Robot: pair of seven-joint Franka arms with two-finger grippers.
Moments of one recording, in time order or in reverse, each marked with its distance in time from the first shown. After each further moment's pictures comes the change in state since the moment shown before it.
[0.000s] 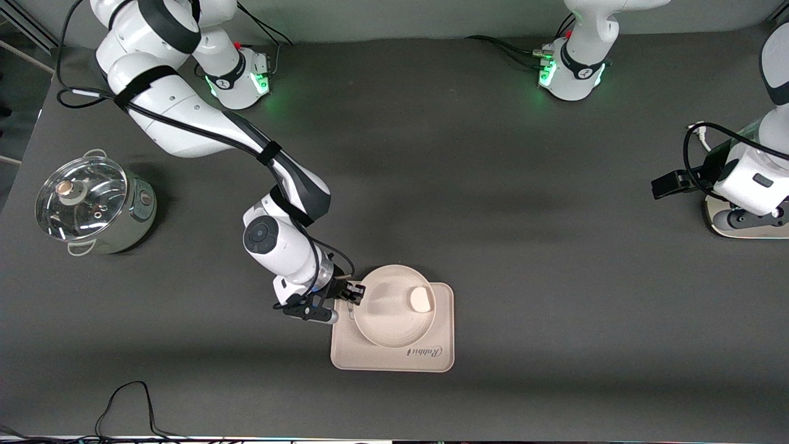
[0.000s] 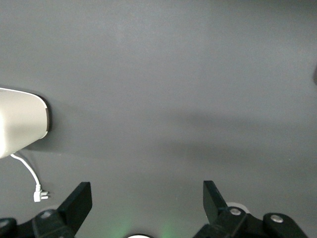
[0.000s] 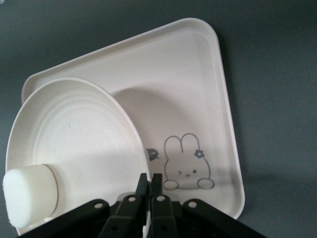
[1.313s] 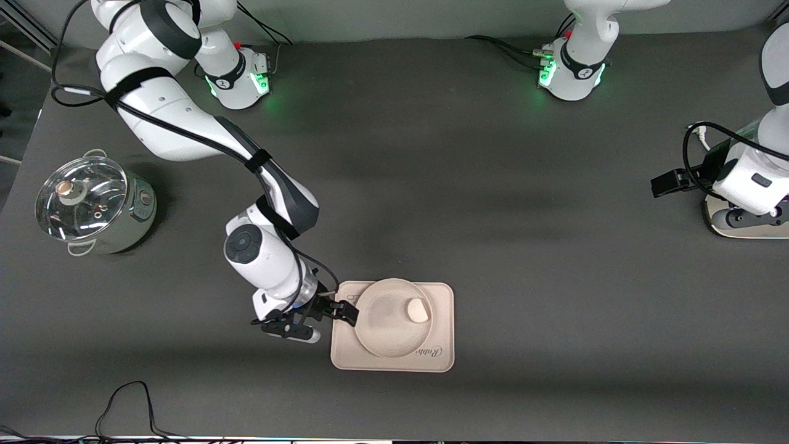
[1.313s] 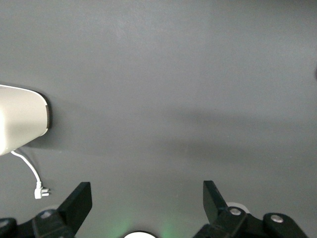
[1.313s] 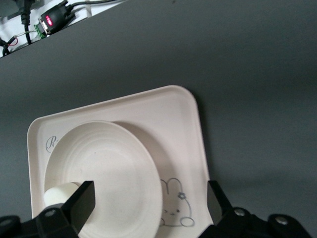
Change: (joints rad) left arm 0.000 0.000 0.000 0.000 0.000 -0.011 0.000; right arm -0.024 -0.039 -0.013 0.107 -0.052 -0.126 -0.012
